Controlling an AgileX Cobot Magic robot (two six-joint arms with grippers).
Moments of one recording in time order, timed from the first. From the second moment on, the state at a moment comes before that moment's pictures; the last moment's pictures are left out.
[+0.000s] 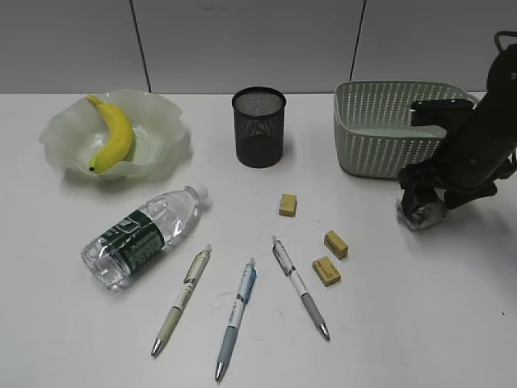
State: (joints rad) left arm -0.25 -0.01 -0.54 0.02 1.06 -0.10; right arm 0.15 1.99 -1.16 0.12 0.56 -0.12
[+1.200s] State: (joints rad) left arm -0.25 -0.01 -0.54 0.02 1.06 -0.10; right arm 0.15 1.66 -1.17 0.13 0.75 -0.13
